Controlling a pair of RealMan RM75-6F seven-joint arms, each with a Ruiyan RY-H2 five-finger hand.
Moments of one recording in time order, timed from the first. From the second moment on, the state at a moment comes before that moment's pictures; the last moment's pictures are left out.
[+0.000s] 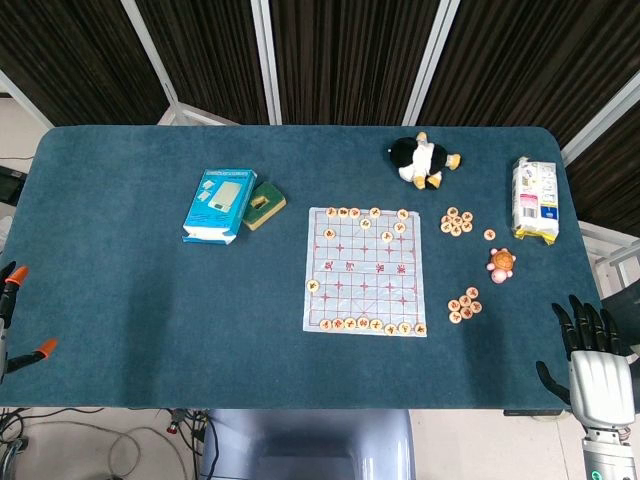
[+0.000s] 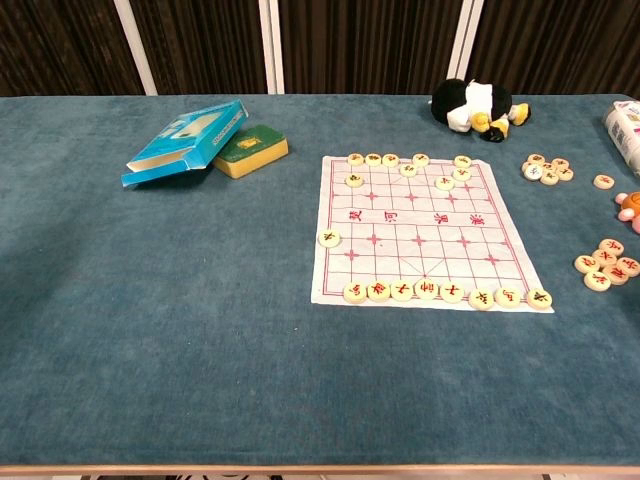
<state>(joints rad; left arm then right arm) -0.06 -1.10 -0.07 -1.66 1.47 1.55 0.08 -0.03 -1.22 0.07 -1.68 -1.54 1.62 -0.24</state>
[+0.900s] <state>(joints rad) -0.05 -1.10 -0.07 -1.66 1.49 1.56 0.06 -0.03 -1.19 0.06 -1.70 -1.53 1.58 -0.20</state>
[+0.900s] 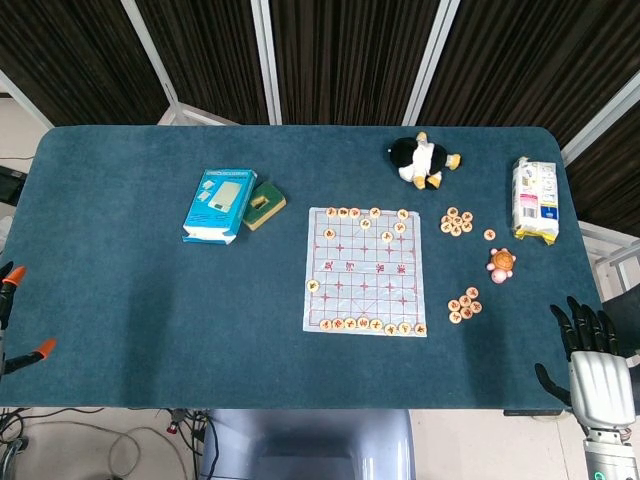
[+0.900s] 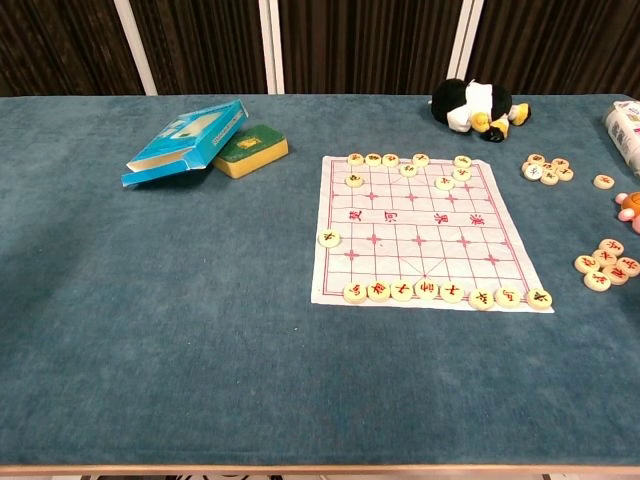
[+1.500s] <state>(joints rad) -0.05 -1.10 -0.07 -1.65 1.49 1.57 0.06 -0.02 -1.19 0.05 -1.69 -1.54 1.57 -0.19</state>
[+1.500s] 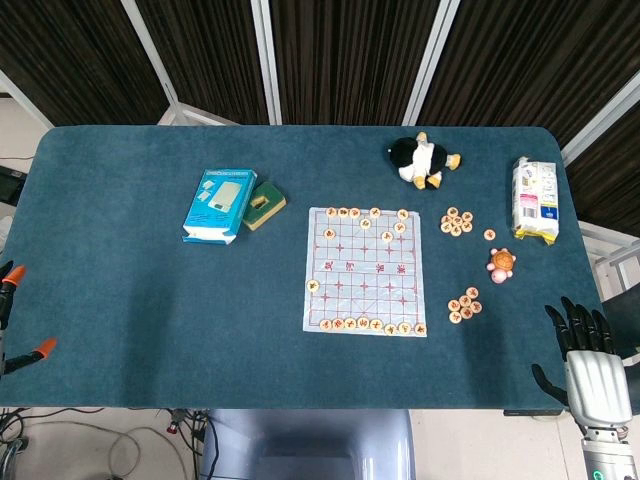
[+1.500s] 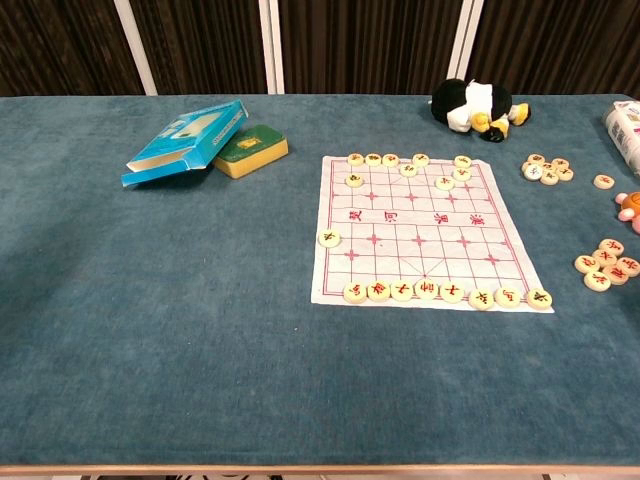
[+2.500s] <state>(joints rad) -0.05 -1.11 -0.08 -1.64 1.51 1.58 0.05 0.00 -1.18 0.02 -1.70 -1.55 1.53 -0.13</state>
